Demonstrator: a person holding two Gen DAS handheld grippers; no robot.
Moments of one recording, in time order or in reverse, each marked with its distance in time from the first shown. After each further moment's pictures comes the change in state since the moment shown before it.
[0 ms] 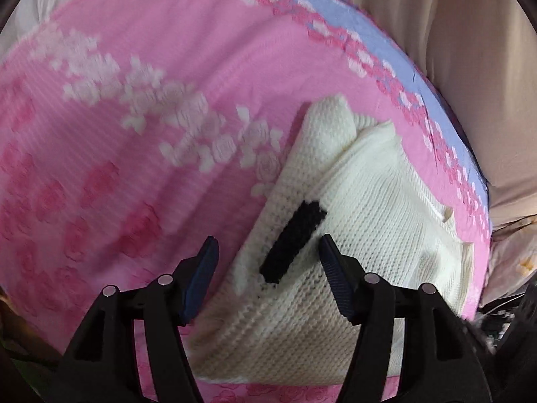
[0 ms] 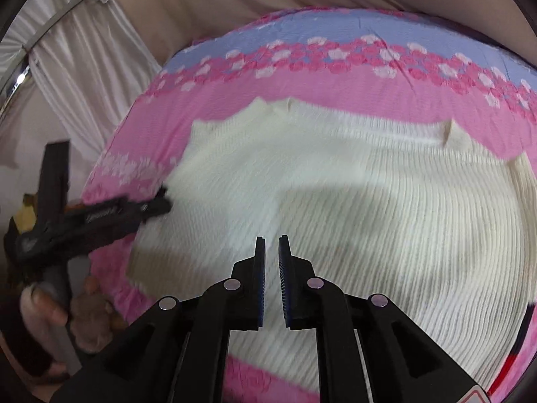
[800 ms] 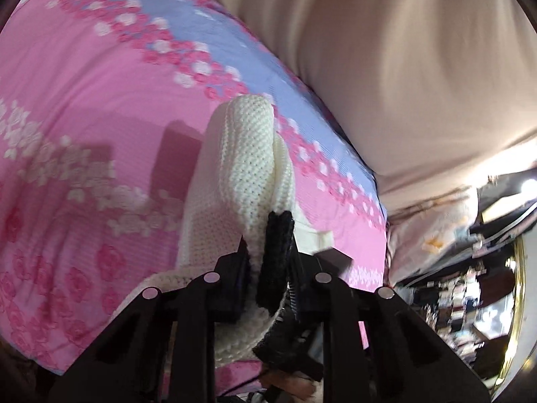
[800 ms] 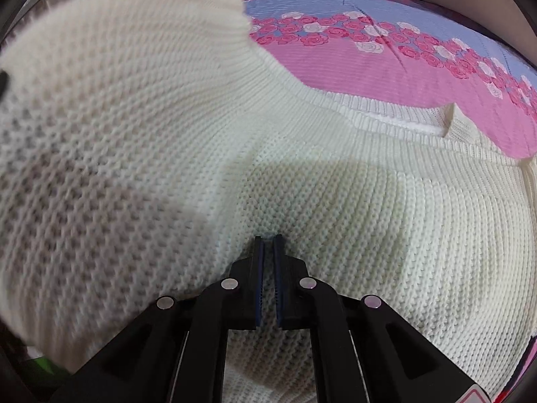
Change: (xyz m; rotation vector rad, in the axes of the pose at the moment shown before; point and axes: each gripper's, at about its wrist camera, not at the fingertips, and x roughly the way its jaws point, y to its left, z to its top) left arm -0.067 -0.125 -0.010 0.128 -0.024 -0.437; right arm 0.045 -0.031 0.023 0.005 0.016 -0.072
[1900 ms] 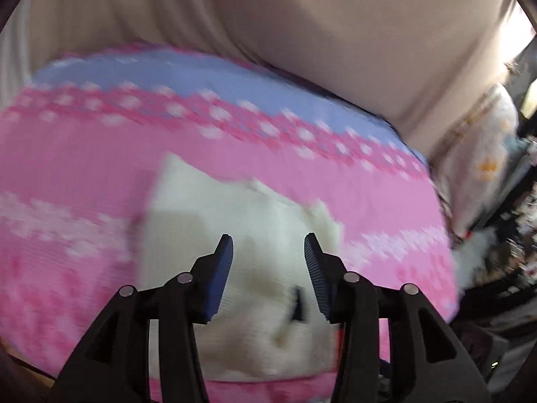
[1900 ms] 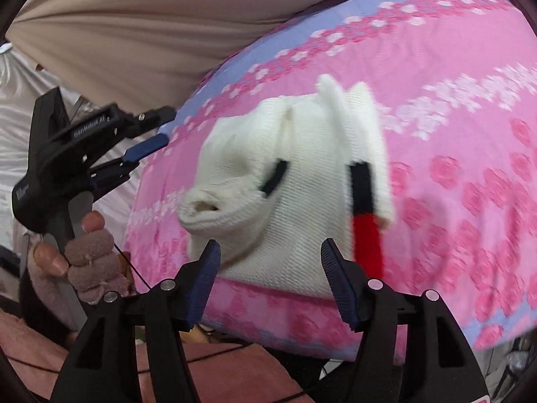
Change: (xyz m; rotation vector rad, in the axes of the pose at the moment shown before) left arm 0.060 -0.128 -0.061 0.360 -0.082 0.316; right arm -0.187 -0.146 -0.142 0.356 -0.181 0.270
